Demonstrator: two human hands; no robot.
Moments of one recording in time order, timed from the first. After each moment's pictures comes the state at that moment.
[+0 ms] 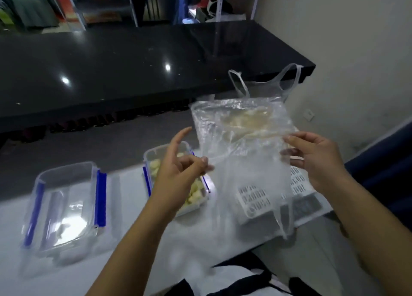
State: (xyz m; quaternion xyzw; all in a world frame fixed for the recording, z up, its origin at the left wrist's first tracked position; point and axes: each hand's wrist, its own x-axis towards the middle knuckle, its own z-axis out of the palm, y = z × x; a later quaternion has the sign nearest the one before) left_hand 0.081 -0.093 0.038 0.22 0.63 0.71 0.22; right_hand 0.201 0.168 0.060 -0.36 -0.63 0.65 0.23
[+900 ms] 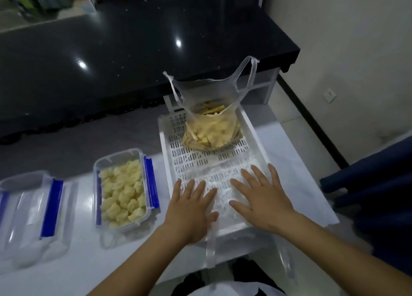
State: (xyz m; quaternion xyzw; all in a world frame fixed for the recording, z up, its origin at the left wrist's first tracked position) left_hand 0.138 0.069 -0.045 0.39 0.88 -0.12 0.25; right_hand 0.228 0.265 -0.045 -0.07 -0.98 0.05 -0.18
